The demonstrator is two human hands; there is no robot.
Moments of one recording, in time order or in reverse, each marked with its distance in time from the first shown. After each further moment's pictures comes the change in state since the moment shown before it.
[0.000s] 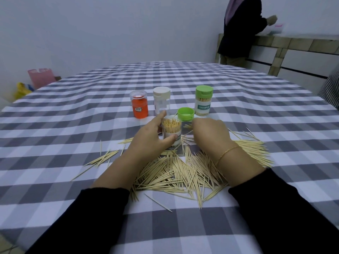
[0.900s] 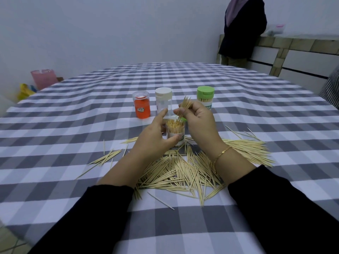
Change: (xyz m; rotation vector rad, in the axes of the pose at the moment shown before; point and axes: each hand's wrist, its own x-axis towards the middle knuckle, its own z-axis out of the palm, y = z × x) left_hand -0.001 0.001 0.005 -0.100 -0.012 -0.002; right_hand 0.010 -0.021 0.008 1.486 0.308 -0.046
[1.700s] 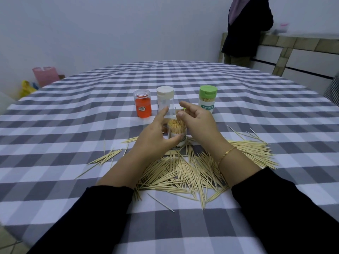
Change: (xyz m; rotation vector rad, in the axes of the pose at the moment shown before) left_hand 0.002 -0.004 -0.001 -0.026 -0.015 0.006; right_hand 0.006 0.006 -0.003 -0.139 -0.108 0.114
